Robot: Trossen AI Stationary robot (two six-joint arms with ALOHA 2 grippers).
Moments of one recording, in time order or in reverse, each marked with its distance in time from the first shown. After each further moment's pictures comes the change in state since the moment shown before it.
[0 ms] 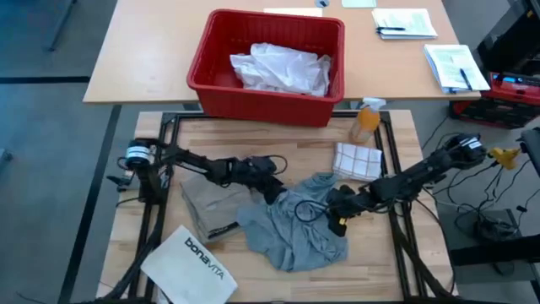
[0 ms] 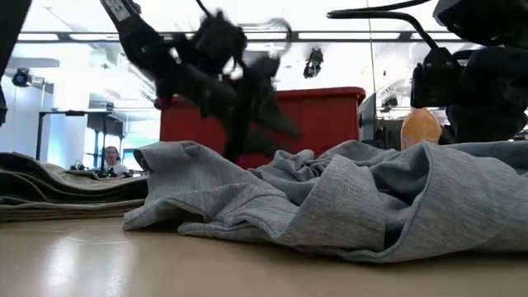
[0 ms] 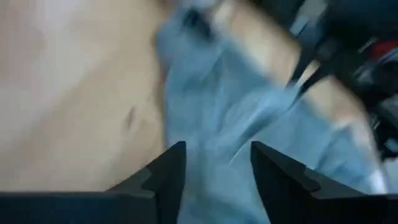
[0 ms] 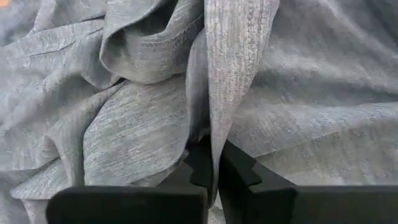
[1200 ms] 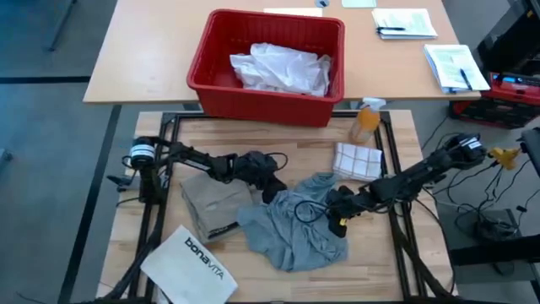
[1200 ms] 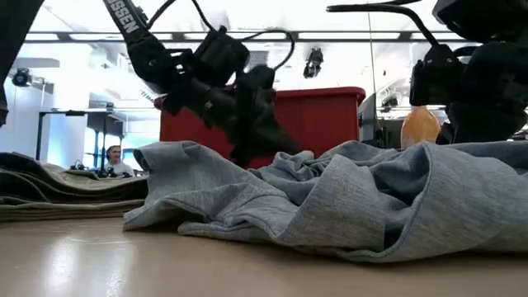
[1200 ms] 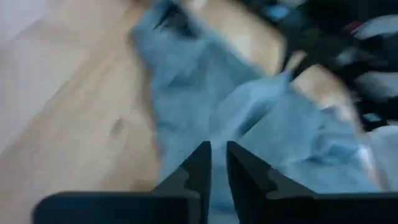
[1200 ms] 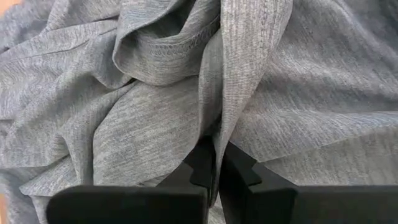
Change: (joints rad) left arm 0.063 0.065 -0.003 0.043 0.171 0.098; right arm 0.000 0.001 0.000 0.021 -0.007 -0.024
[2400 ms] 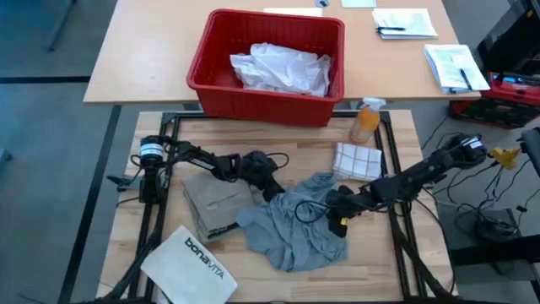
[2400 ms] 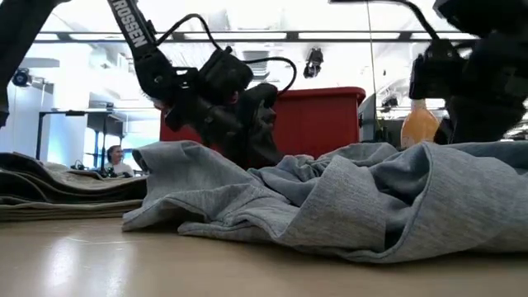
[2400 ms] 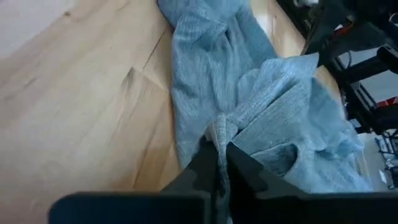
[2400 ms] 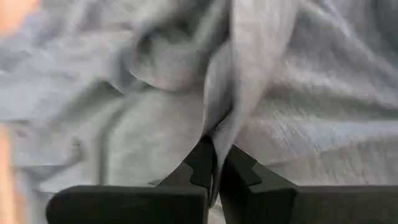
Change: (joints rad) left arm 0.029 0.066 0.001 0.032 0.137 -0.162; right arm 0.000 -0.038 0.025 -0.035 -0.002 -0.016
